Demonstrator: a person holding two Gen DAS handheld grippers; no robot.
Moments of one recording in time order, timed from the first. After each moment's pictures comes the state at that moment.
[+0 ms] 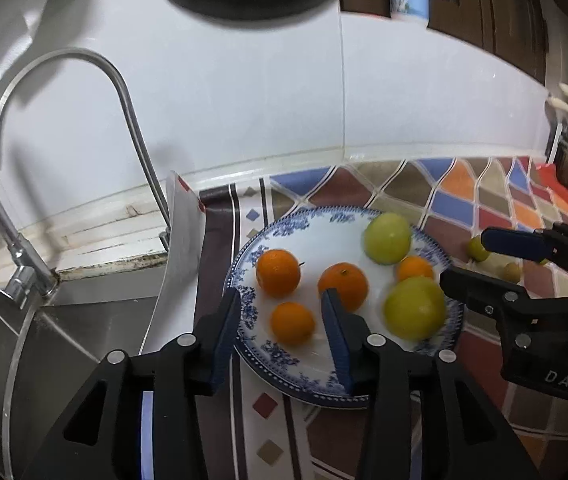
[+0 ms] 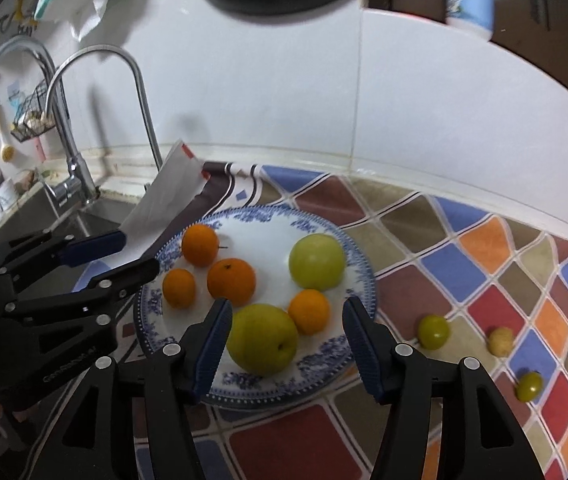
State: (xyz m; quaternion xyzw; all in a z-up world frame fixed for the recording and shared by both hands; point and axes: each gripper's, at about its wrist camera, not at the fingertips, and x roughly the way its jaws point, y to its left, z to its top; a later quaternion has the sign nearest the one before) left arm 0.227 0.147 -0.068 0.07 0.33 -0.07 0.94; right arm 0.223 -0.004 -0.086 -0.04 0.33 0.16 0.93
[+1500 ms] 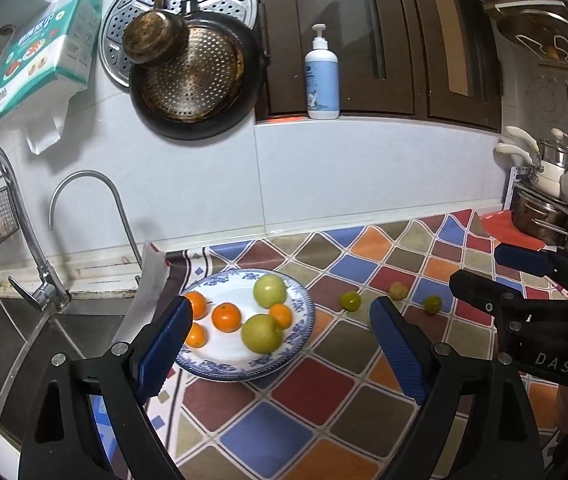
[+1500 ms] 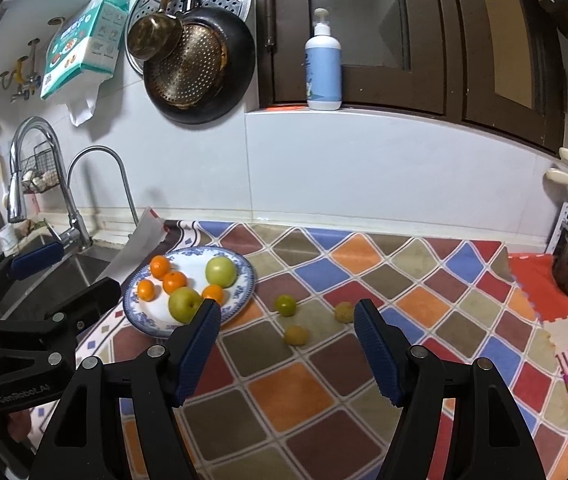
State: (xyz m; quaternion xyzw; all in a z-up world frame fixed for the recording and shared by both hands) left arm 0.104 0.024 0.003 0.06 0.23 -0.06 0.97; right arm 0.099 -0.148 -0.026 -0.01 0.24 0.10 0.97
